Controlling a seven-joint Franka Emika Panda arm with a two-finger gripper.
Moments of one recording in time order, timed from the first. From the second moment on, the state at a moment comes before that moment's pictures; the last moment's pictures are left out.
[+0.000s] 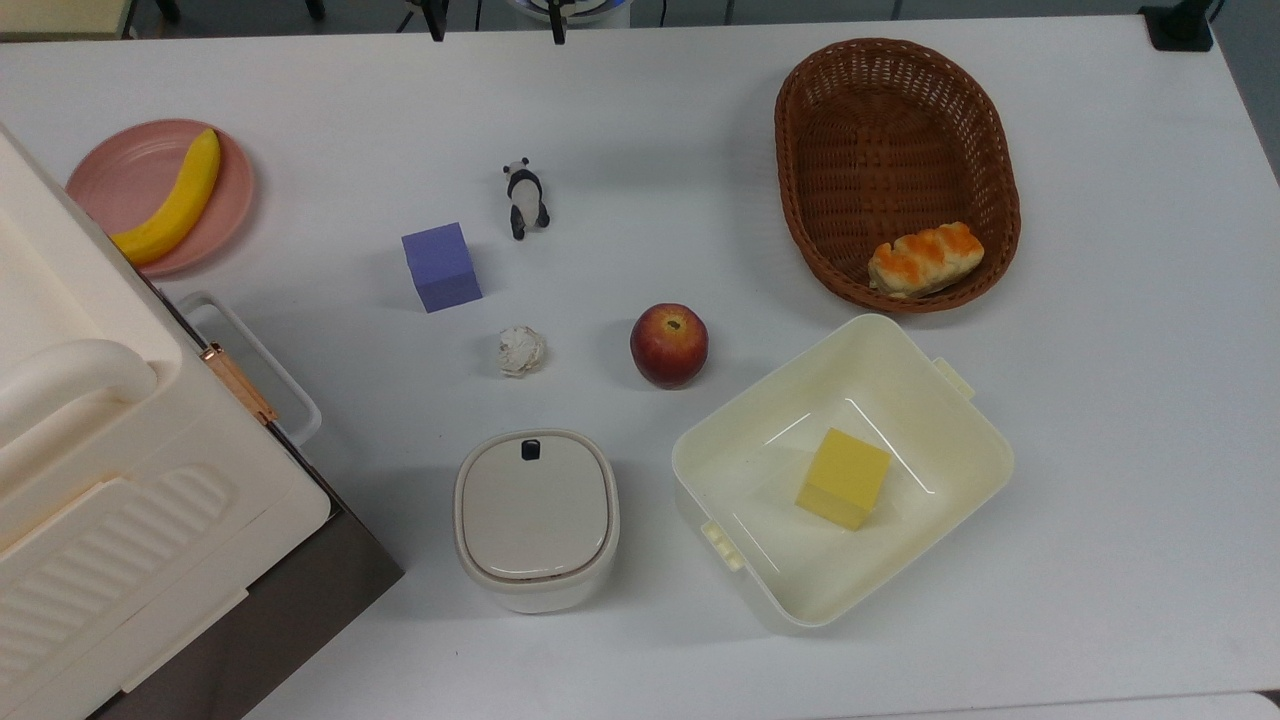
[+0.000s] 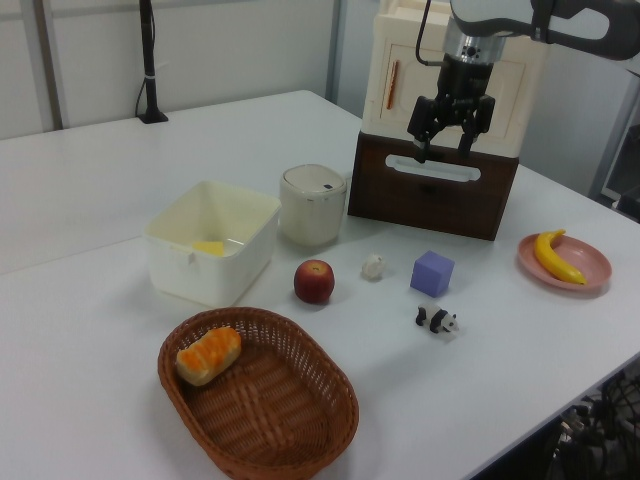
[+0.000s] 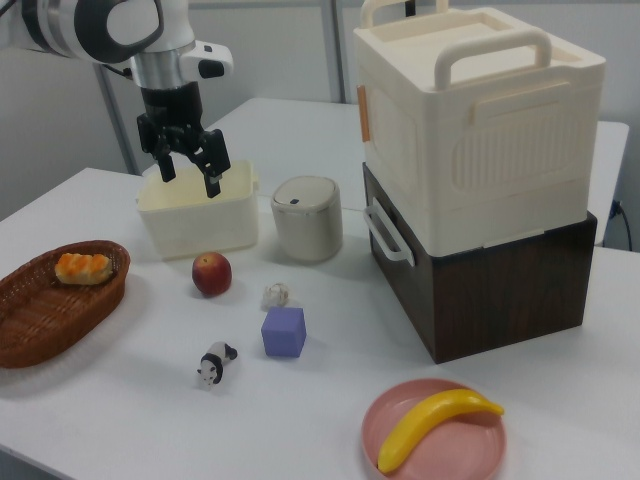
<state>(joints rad) -0.05 -0.02 0.00 -1.64 0.06 1.62 0.02</state>
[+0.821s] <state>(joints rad) -0.05 -0.01 0.01 -1.64 0.06 1.62 0.02</state>
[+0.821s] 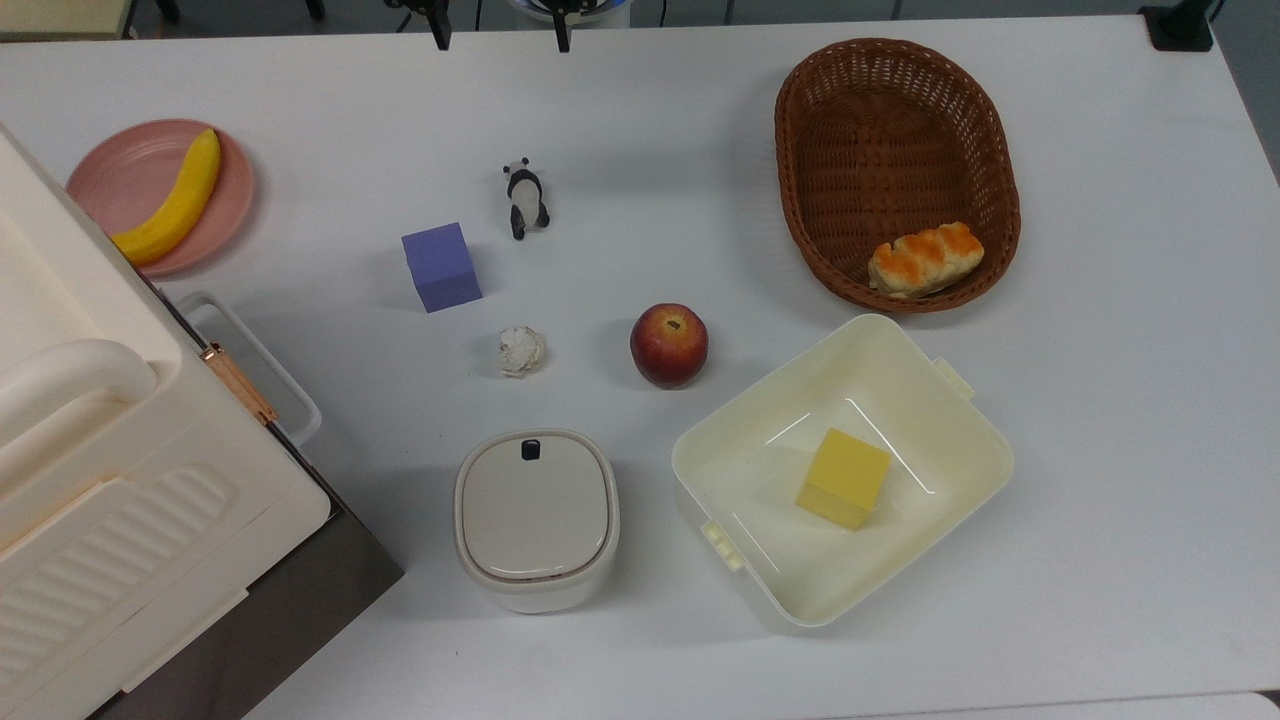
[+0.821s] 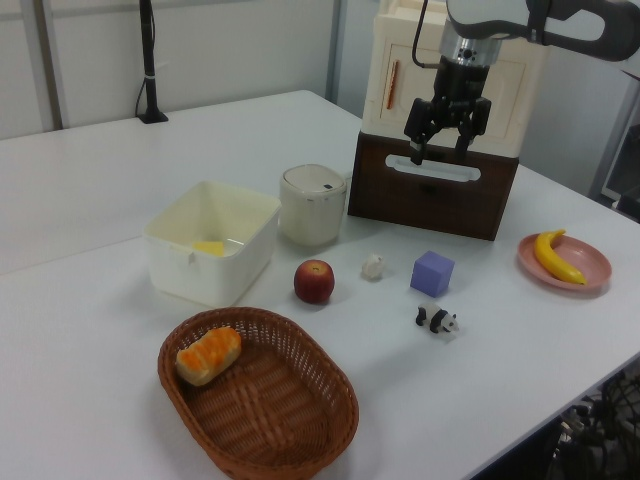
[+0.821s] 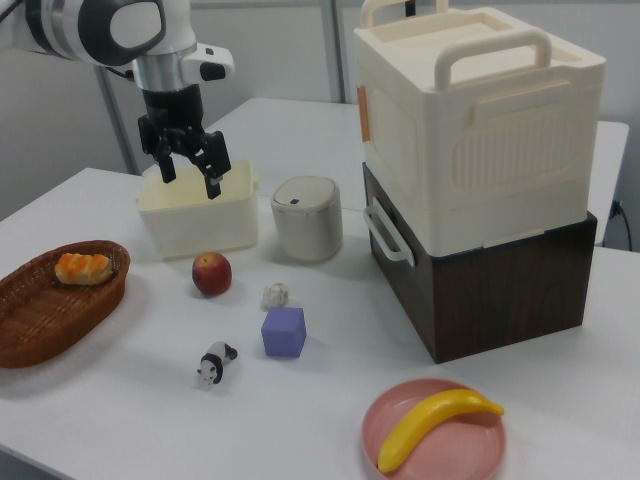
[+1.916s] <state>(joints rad) -0.05 0.04 0.04 -1.64 0.06 1.90 0.03</state>
